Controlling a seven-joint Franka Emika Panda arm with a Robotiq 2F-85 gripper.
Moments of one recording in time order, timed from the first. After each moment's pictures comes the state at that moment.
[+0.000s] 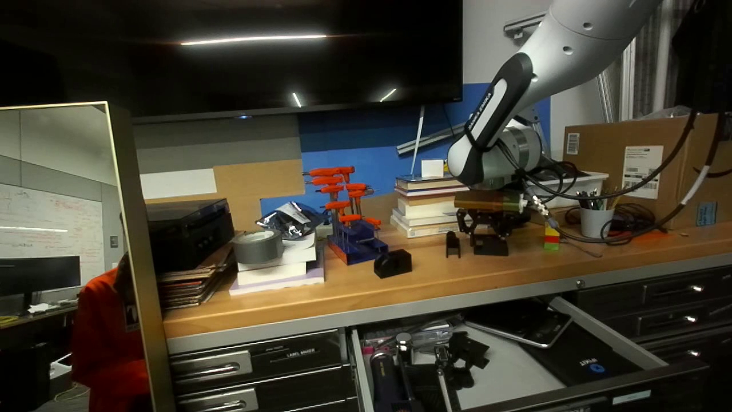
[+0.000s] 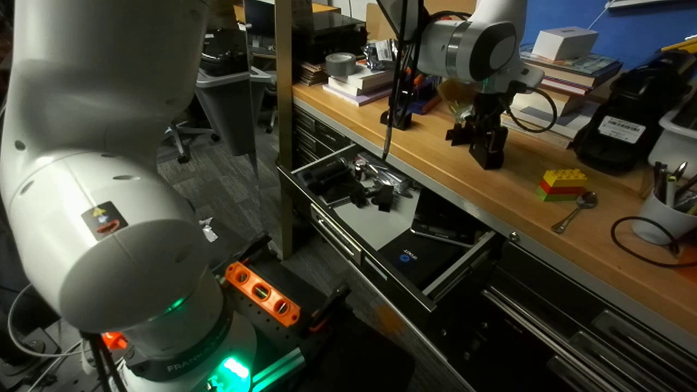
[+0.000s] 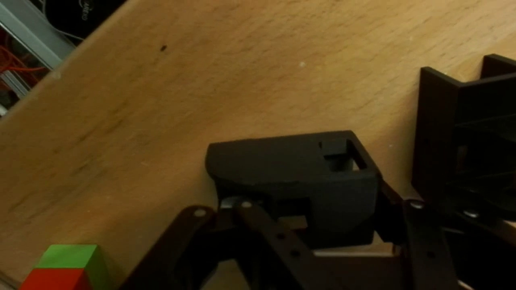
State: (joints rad) arm -0.06 0.54 -0.20 -1.77 -0.03 2.50 0.65
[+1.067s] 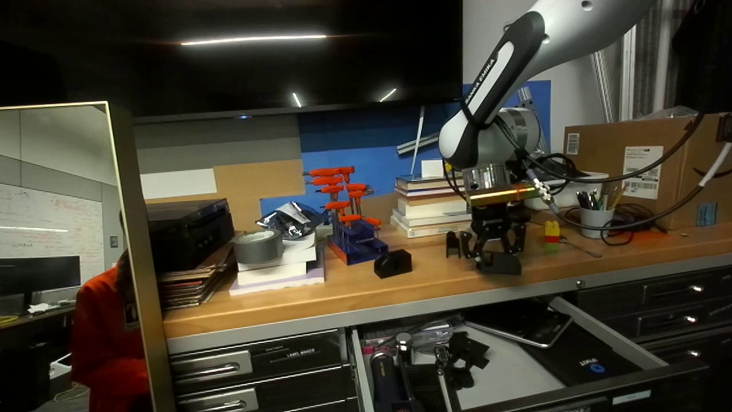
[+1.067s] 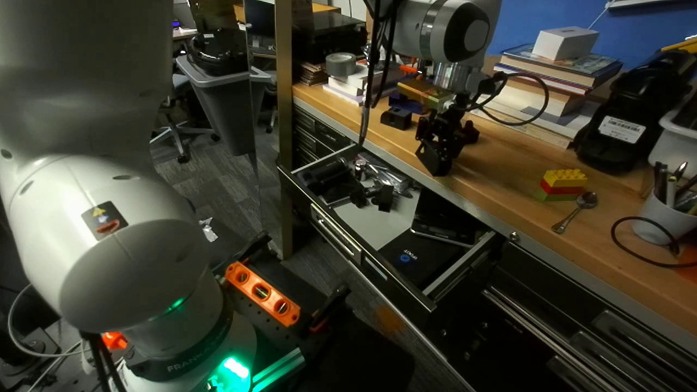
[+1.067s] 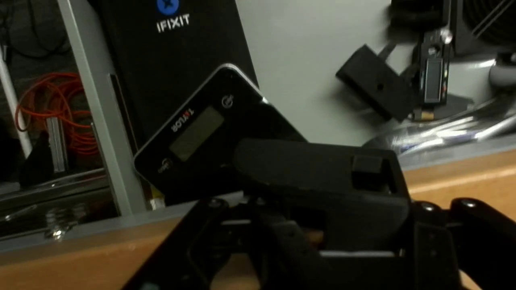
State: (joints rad) arm -0.06 0.38 -0.11 -1.93 -0.01 2.12 0.31
